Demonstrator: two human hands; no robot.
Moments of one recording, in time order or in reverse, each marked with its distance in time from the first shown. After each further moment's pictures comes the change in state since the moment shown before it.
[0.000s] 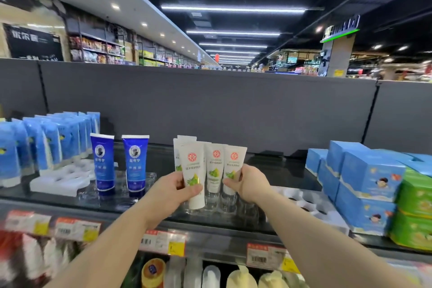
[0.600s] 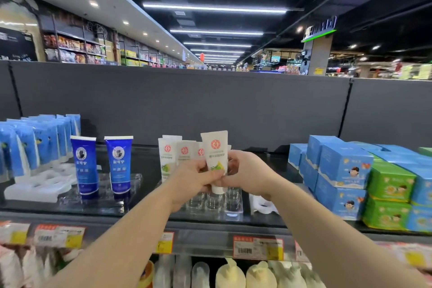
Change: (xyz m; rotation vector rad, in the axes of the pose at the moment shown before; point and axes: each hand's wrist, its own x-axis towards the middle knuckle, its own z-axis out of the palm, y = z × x) left_hand 0.019 0.046 0.048 -0.178 -0.140 0.067; right_hand -0.065 -0.026 -0.065 0.291 -0.142 -0.304
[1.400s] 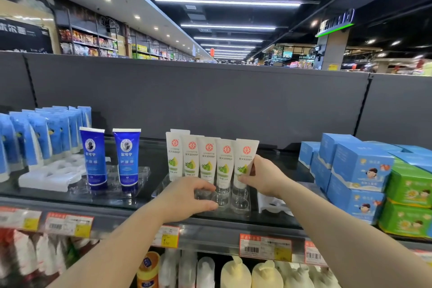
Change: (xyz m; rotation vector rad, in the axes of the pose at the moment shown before) left_hand -0.011 -0.045 -0.025 0.739 -0.068 0.037; right_hand 0.029 0.063 0.001 -0.229 0.064 0.217
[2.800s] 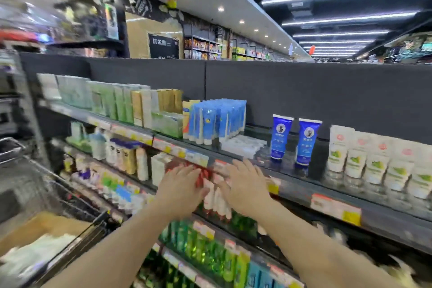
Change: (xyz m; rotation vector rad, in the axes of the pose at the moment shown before) left_hand -0.300 -0.151 -0.140 0.601 0.354 -0.518; right_hand -0.116 -0.297 0.255 -0.342 -0.037 -0.569
